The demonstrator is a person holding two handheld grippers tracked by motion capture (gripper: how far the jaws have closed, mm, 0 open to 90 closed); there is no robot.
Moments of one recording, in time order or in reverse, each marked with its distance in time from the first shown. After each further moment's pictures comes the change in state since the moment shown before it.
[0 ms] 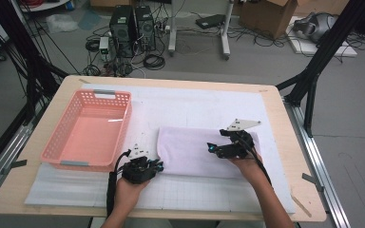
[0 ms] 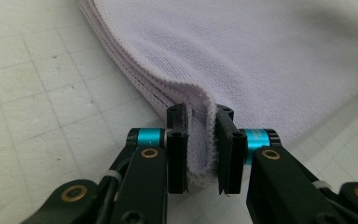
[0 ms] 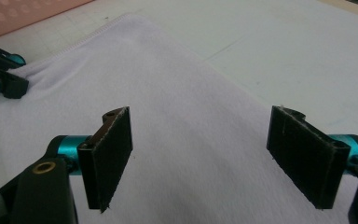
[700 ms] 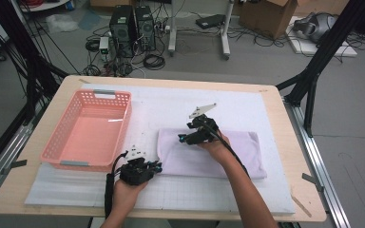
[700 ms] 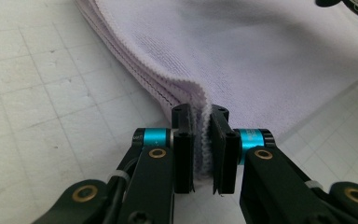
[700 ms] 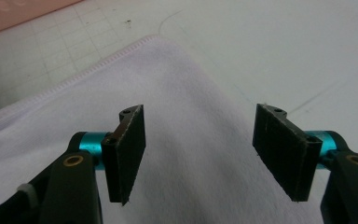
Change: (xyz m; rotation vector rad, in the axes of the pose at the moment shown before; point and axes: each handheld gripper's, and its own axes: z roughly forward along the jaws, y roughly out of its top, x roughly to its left) left arm 0.001 -0.003 -0.008 -0.013 -0.034 -0.031; right arm 0.017 0.056 0.096 0.142 0.125 -0.094
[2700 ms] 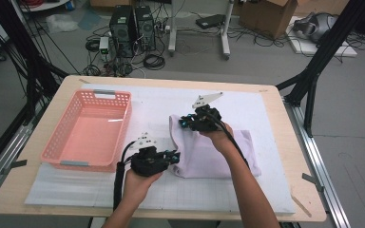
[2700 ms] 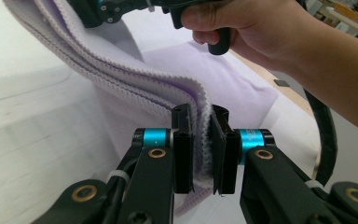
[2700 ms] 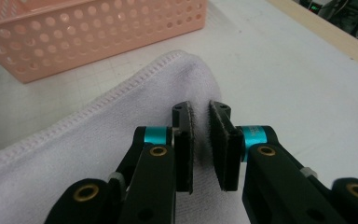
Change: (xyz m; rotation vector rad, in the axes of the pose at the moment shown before) left arm -0.047 0.057 -0.002 -0.116 -0.229 0.055; right arm -0.007 0.025 -0.036 -0.135 0.061 -0.070
